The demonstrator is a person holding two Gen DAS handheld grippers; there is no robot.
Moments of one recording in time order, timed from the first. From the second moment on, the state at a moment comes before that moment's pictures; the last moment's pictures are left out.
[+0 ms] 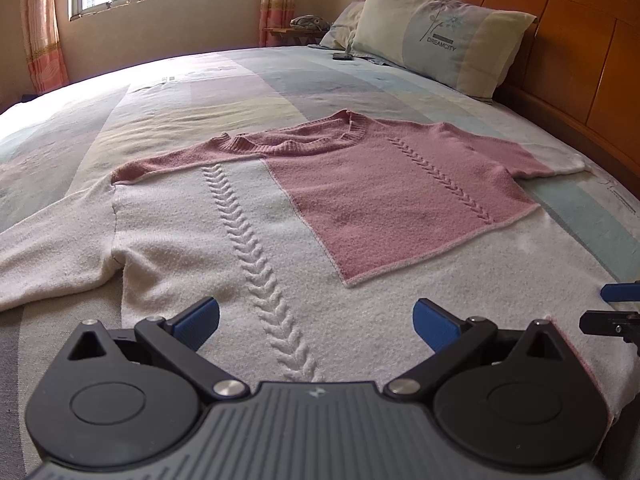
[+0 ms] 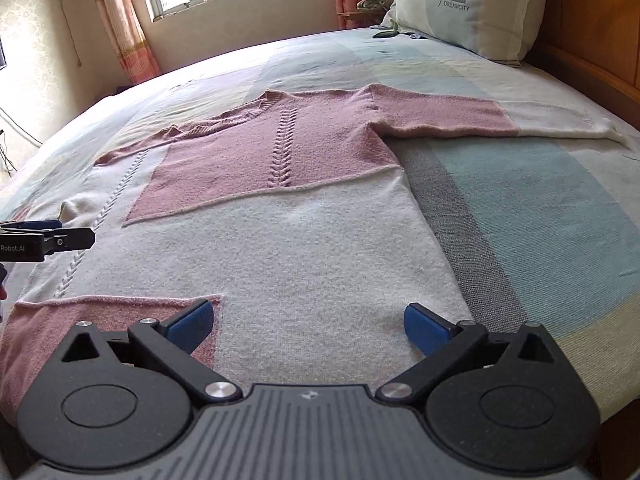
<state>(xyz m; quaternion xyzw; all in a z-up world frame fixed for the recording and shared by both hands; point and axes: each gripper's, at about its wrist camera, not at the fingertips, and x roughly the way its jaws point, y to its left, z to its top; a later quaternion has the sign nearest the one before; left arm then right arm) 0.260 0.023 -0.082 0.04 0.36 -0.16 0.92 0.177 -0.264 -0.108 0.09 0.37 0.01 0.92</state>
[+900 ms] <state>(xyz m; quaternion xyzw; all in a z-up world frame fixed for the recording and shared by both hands) 0.252 0.032 -0.075 0.04 0.35 -0.16 0.92 0.133 -0.150 -0.097 -0.06 0.38 0.12 0.91</state>
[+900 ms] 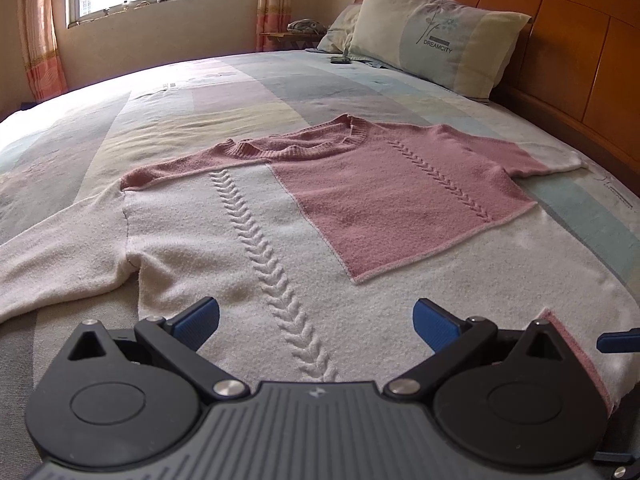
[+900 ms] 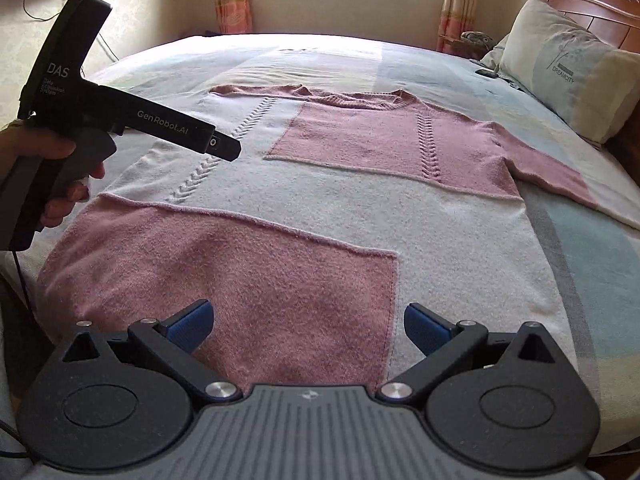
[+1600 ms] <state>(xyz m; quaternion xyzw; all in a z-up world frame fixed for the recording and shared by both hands) 0.251 0.042 -0.080 0.05 0.39 -0.17 0.91 0.196 -0.079 -0.099 -0.08 0.38 0.18 0.90</state>
